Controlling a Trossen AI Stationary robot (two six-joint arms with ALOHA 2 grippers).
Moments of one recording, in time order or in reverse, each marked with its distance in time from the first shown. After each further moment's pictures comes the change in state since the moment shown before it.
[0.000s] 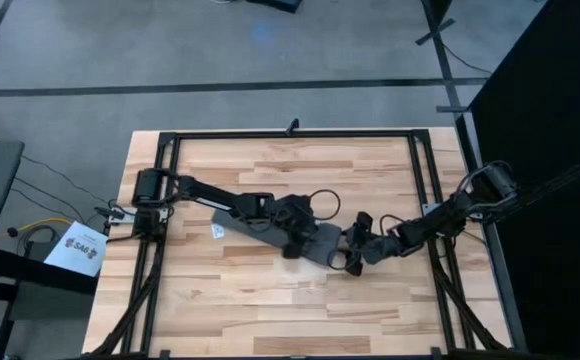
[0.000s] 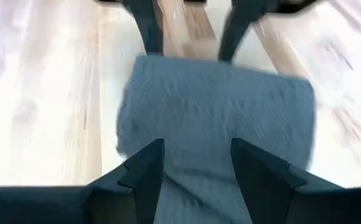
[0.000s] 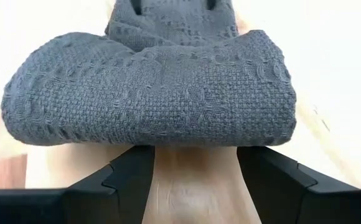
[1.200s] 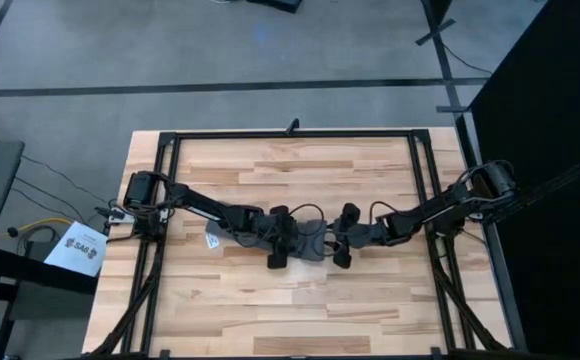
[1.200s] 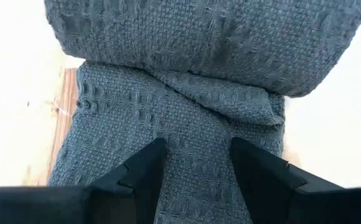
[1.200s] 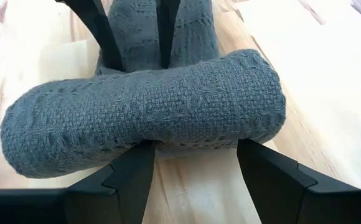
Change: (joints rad) left arm -0.090 -0.041 -0.171 -0.073 -0.170 -0.211; right arm -0.152 -0.002 0.141 -0.098 -0.149 -0.126
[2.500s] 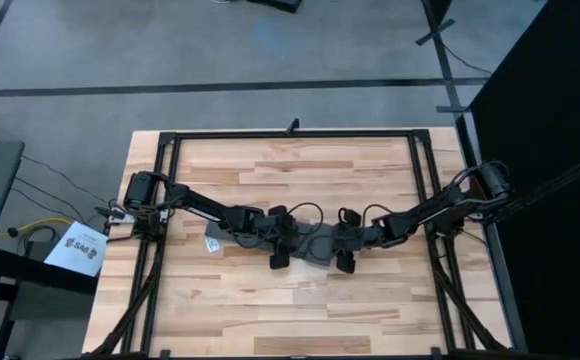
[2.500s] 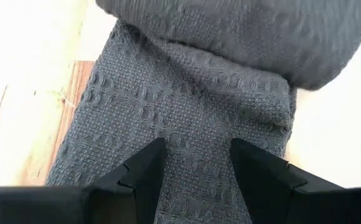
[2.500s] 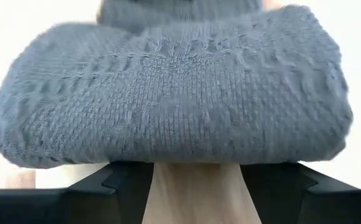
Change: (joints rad) left arm -0.001 0.001 0.000 0.008 -0.030 -0.082; right arm -0.001 0.041 0.019 -0.101 -0.138 0.059
